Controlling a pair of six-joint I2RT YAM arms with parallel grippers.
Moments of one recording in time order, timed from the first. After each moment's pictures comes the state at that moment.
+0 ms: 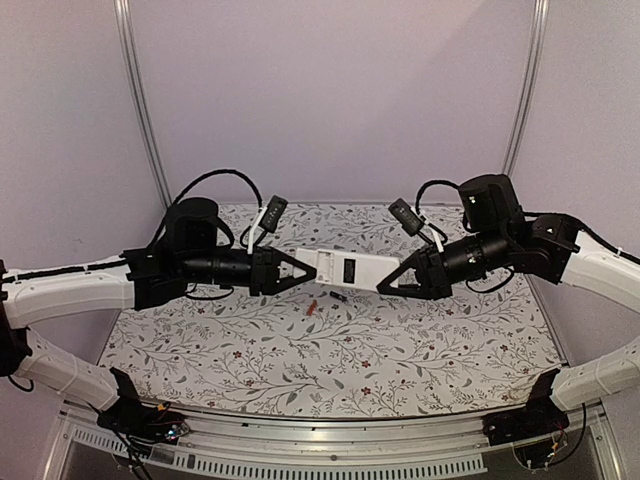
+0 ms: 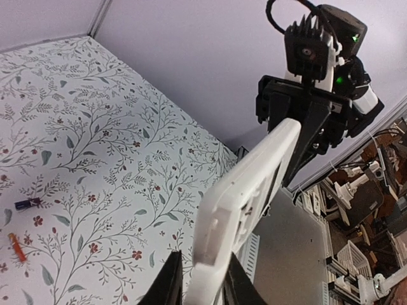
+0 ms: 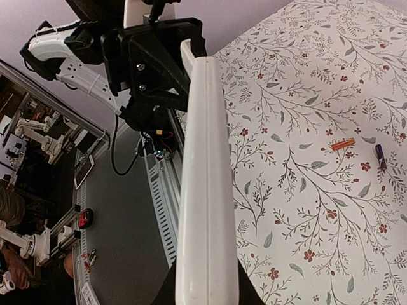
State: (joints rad) left arm -0.86 1.26 0.85 0.15 0.51 -0.51; right arm 0.85 1.19 1.10 -0.50 -0.62 0.24
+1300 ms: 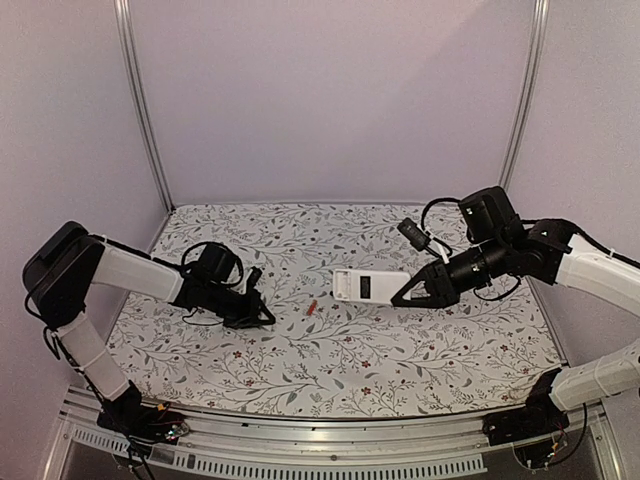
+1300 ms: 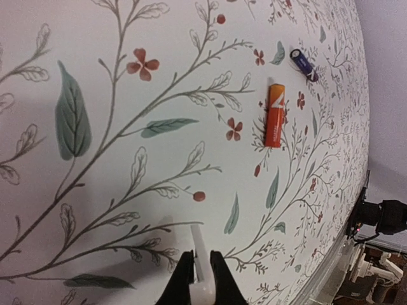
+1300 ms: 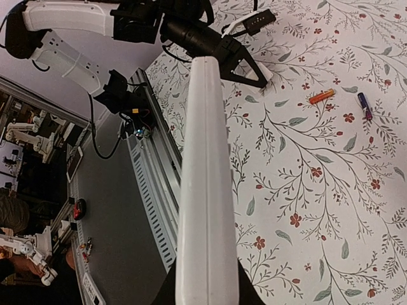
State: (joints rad) left arm -0.55 1.68 0.72 0.01 0.47 -0.63; right arm 0.74 1.19 1.03 -0.59 -0.67 0.20
